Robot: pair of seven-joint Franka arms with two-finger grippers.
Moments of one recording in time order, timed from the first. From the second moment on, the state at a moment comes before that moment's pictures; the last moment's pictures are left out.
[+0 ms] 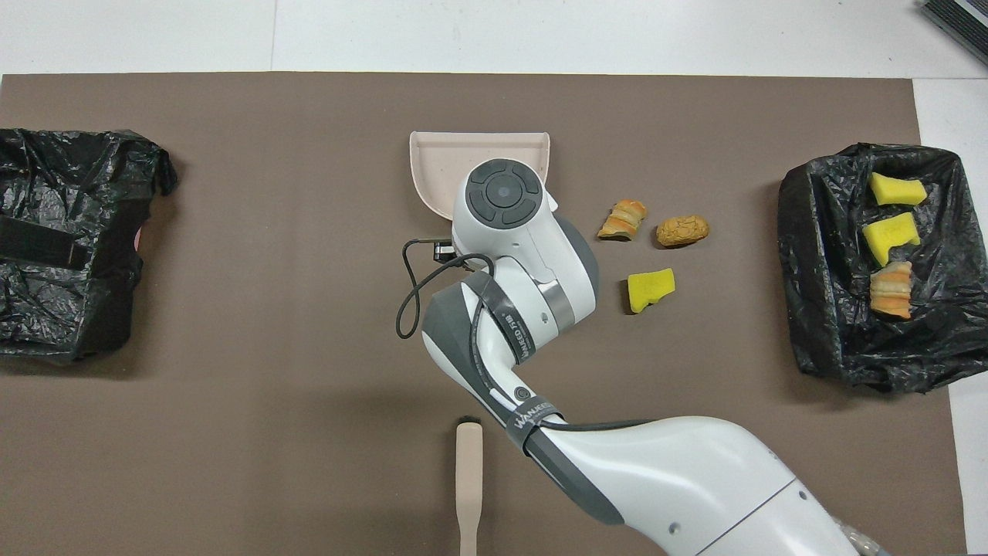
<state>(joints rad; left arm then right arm) -0.10 0.00 0.01 -1.36 -0.03 1.40 0.08 0.57 0.62 0.00 -1.39 0.06 2.05 0.60</state>
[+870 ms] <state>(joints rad) -0.10 0.00 0.01 -1.36 -0.03 1.39 0.08 0.62 0.37 0.01 -1.56 0.10 1.87 0.60</state>
